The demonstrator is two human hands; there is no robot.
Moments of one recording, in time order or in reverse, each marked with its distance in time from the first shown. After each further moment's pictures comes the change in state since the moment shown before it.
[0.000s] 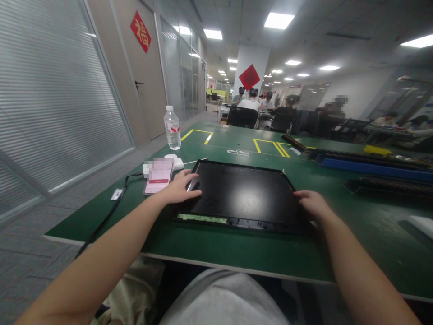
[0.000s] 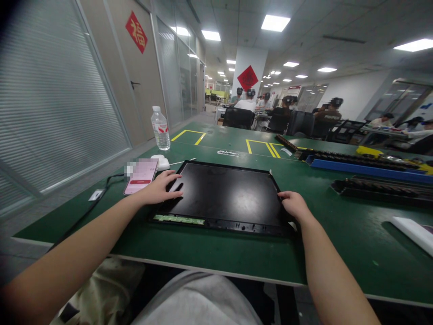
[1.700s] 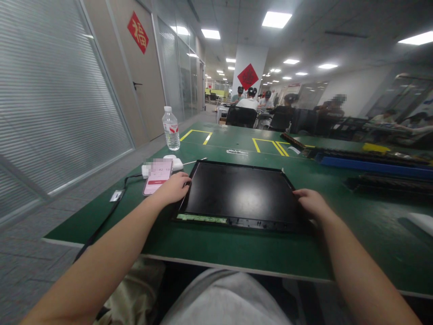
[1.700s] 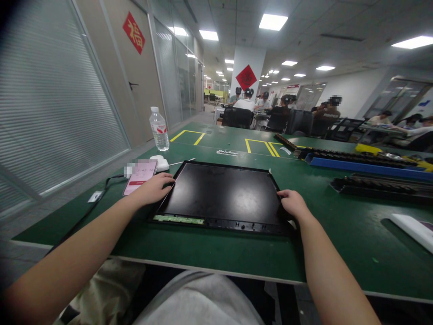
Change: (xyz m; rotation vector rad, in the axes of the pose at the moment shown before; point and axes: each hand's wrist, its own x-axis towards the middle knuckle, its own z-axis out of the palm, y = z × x) left_hand 0.002 0.002 -0.011 0.134 0.041 0.023; right_hand 0.001 0.001 0.002 -0.028 0.030 -0.049
